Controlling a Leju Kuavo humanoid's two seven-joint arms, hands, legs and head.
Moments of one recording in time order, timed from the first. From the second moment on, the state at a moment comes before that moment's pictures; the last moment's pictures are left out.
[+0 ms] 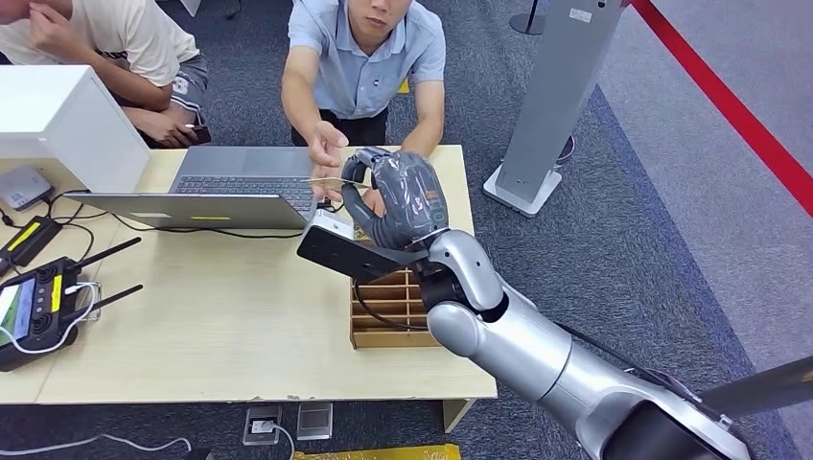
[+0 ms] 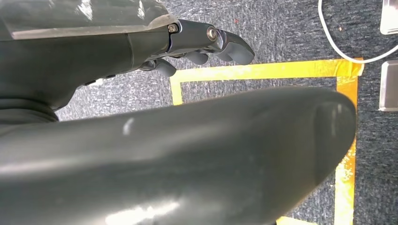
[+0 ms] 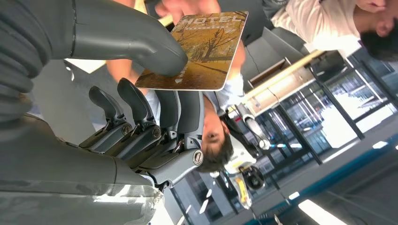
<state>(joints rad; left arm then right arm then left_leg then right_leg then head) -0.12 0.19 -1.23 -0.21 1.25 0.19 -0.02 -0.79 0.00 0.96 -1.28 0.67 -0.36 0.27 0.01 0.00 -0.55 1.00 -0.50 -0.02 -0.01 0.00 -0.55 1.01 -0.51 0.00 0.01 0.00</state>
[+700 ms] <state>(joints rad) -0.12 0.19 -1.23 -0.21 1.25 0.19 -0.03 -0.79 0.07 0.96 -1.11 0.73 -0.41 0.26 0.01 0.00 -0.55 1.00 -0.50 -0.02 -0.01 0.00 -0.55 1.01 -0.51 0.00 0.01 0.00</state>
